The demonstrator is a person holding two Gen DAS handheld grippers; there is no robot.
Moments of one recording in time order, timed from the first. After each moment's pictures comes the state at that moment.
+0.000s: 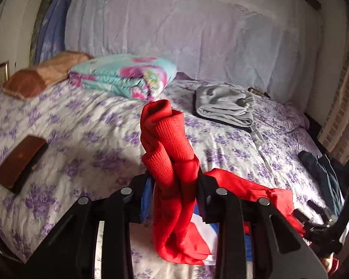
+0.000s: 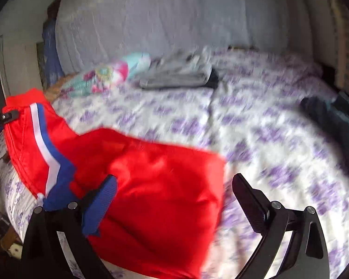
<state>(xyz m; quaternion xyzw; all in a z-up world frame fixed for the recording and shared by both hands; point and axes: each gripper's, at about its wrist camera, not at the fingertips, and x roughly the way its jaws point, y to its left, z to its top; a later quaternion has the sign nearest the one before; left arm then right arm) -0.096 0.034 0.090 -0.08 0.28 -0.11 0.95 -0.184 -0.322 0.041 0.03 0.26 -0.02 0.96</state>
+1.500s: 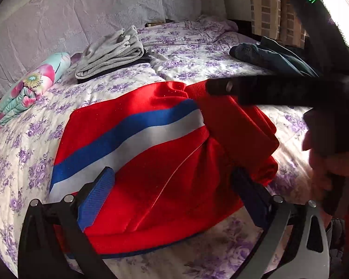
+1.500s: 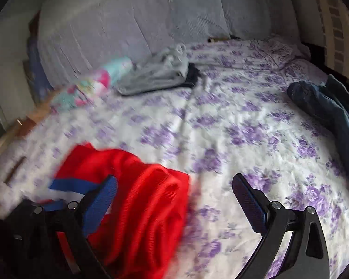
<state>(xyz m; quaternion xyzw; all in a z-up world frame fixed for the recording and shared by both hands) -0.141 -0.175 -0.011 0.14 0.34 -0.29 0.88 -0.137 -0.372 0.021 0.06 0.35 -0.04 0.93</state>
